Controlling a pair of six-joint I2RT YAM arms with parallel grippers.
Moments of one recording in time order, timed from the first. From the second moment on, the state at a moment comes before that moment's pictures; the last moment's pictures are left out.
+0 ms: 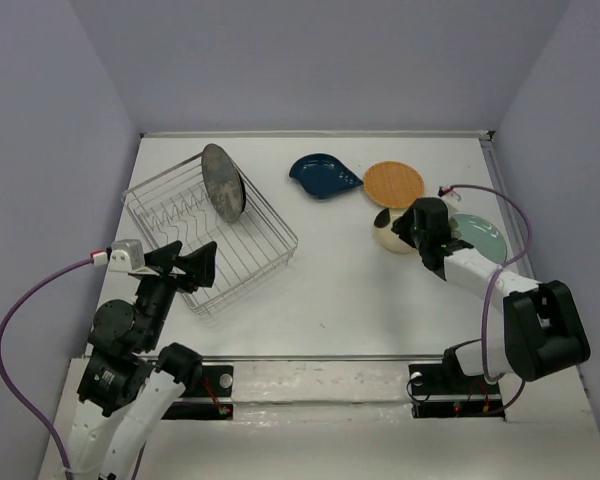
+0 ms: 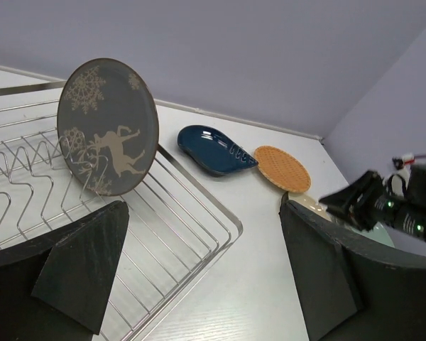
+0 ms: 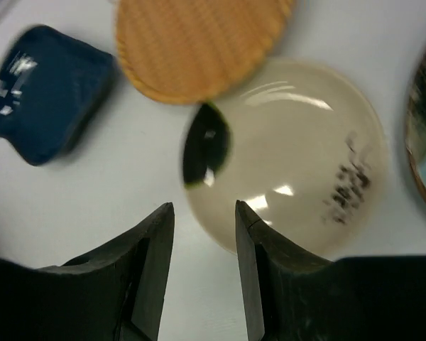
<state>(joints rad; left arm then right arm) -0.46 0.17 0.66 -0.38 -0.22 -0.42 0.35 1.39 0.78 0.10 0.31 0.75</state>
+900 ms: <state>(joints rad) -0.48 0.17 0.66 -0.38 -0.22 -0.42 0.06 1.34 0.46 0.25 0.10 1.02</state>
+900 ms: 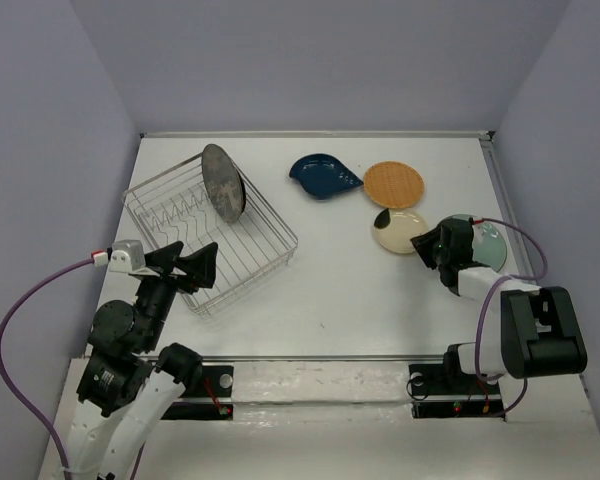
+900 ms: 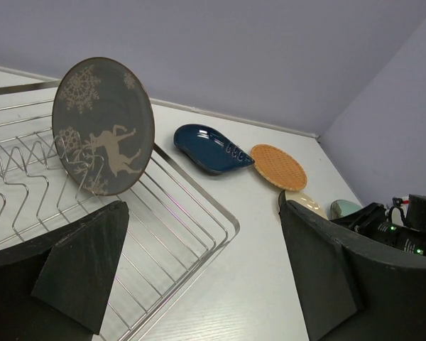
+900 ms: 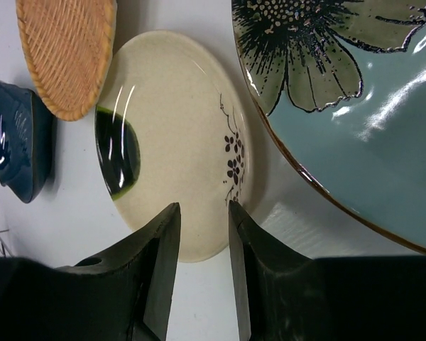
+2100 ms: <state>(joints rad) -0.48 0.17 0.66 -0.38 -0.21 -0.42 0.06 1.34 0.43 0.21 0.17 0.96</state>
